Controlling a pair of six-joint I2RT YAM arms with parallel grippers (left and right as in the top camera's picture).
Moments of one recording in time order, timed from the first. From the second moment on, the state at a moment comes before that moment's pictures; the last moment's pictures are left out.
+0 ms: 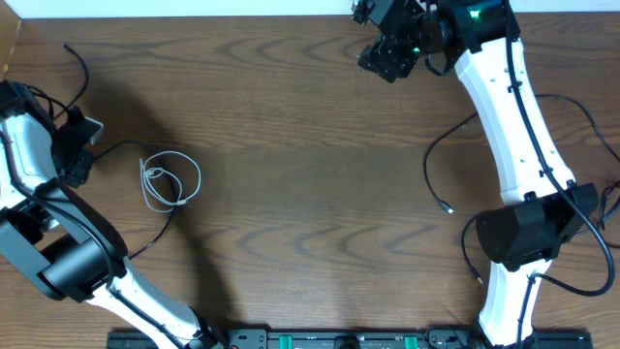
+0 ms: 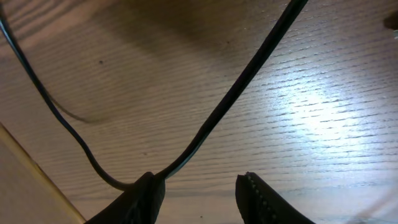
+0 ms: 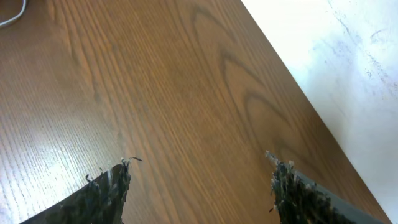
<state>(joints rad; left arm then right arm) 0.63 2.05 1.67 -1.01 -0.17 1.01 0.30 2.10 2.29 -1.12 -0.34 -0.64</state>
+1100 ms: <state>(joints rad) 0.63 2.06 1.67 -0.96 -0.20 1.22 0.31 2.10 2.29 -1.06 -0.34 -0.61</state>
